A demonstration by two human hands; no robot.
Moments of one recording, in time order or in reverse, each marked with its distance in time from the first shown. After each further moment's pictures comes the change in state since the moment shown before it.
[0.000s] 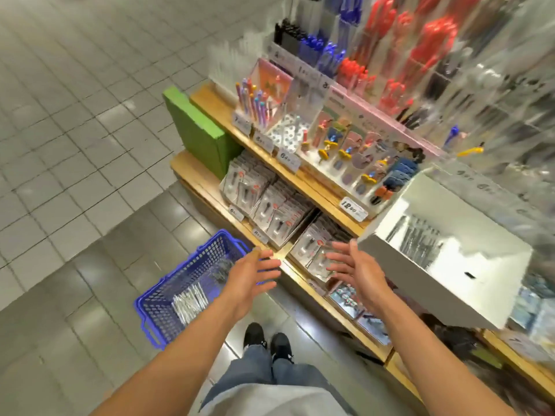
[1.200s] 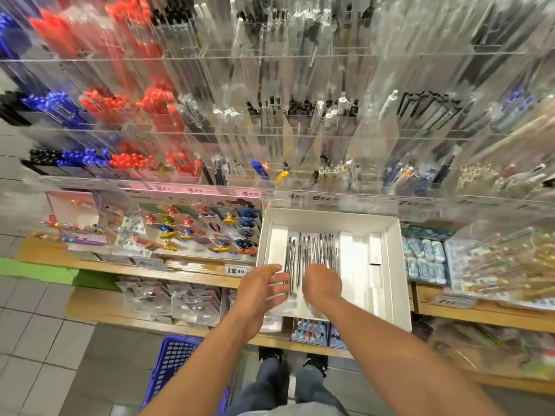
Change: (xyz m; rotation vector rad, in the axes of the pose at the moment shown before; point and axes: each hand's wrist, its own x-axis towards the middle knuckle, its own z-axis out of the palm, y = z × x) left_hand 0.074 0.045 0.296 0.541 -0.203 -0.083; right_hand 0.123 0.011 -0.170 -1.022 0.404 0.243
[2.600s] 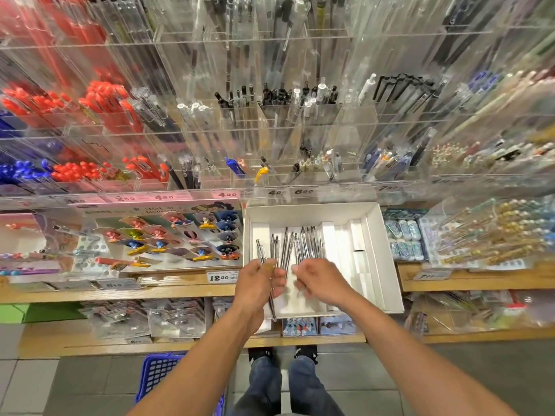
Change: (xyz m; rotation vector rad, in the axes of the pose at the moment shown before) left_hand 0.024 0.004 0.009 0.064 -0.108 0.068; right_hand -0.039 0.022 -0.040 0.704 -0.115 -0.126
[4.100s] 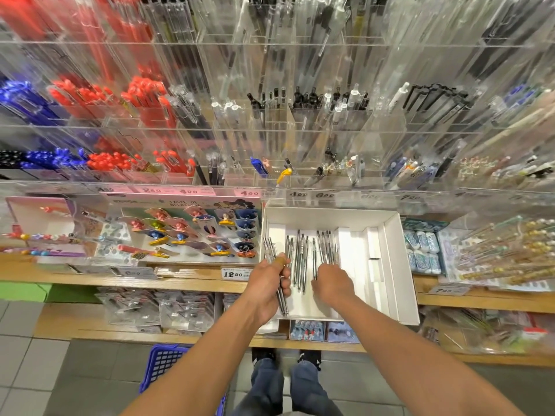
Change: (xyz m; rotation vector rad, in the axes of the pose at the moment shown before) left_hand 0.021 -0.003 -0.008 -0.217 -0.066 -0.143; right_hand 0.050 0.031 0.032 -0.628 0.150 0.245
